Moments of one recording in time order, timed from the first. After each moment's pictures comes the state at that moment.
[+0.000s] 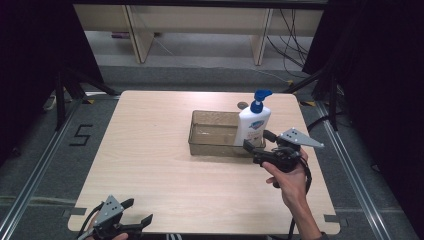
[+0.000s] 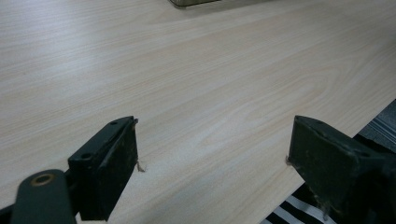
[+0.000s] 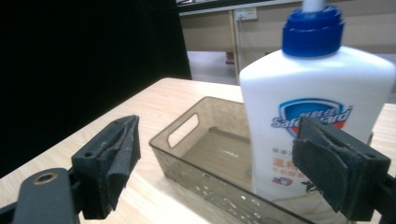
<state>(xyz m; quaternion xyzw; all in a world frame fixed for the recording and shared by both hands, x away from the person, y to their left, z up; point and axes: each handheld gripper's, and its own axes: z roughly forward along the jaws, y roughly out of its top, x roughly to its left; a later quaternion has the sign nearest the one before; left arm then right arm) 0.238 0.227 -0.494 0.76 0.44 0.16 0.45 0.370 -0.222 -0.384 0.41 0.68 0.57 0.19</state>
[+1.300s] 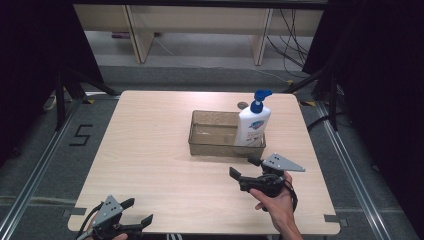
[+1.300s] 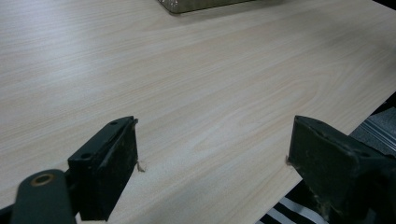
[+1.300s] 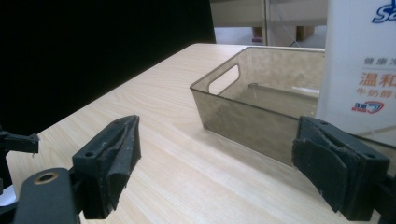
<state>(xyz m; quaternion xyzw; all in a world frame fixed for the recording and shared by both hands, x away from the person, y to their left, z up) 0.237 0.227 -0.491 0.76 0.43 0.16 0.46 0.334 -0.197 -0.437 0.40 0.71 0.57 0.14</state>
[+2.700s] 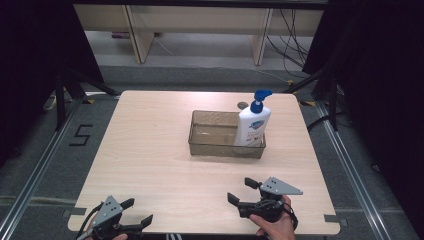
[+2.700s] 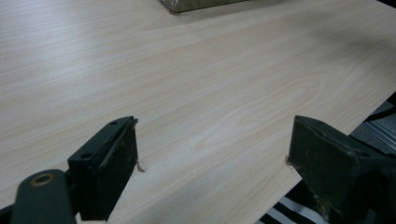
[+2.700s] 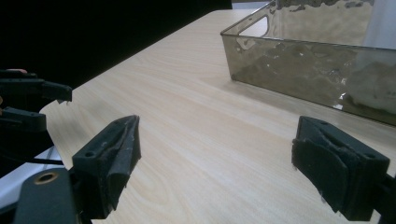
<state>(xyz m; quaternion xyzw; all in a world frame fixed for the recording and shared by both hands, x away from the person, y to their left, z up) 0.237 0.226 -0.492 0.76 0.43 0.16 0.47 0.290 -0.197 -0.469 0.38 0.74 0.55 0.11</state>
